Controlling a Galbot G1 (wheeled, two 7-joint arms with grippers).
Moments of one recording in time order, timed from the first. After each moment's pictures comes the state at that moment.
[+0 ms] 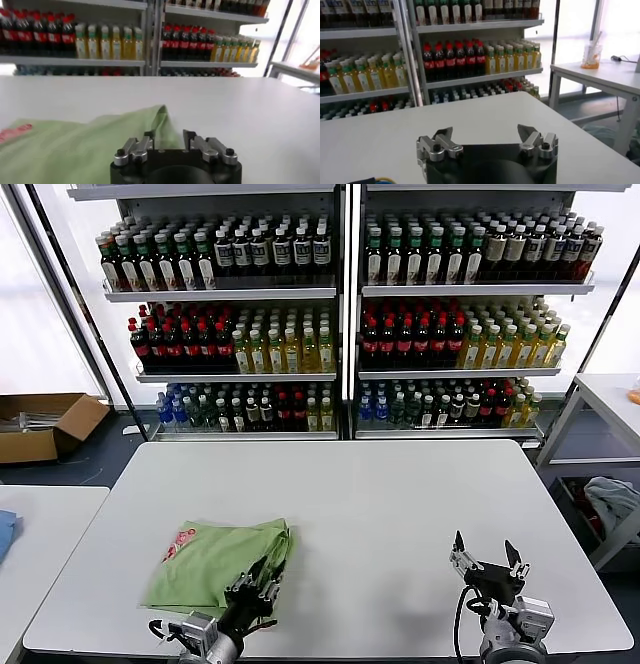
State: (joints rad) left arm 1.56 -1.29 -0.32 -2.15 -0.32 0.40 -0.02; right arm -1.57 1.31 0.51 2.27 0.37 -0.41 0.44
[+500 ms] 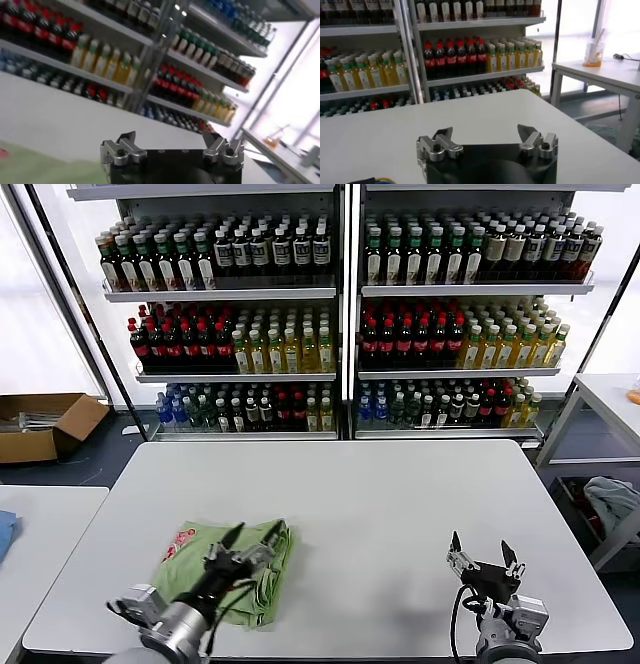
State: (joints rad) left arm 1.52 -1.23 -0.50 -2.29 -0.76 0.43 -0.09; right arm -1.55 1.31 0.49 2.25 0.37 -0.40 0.45
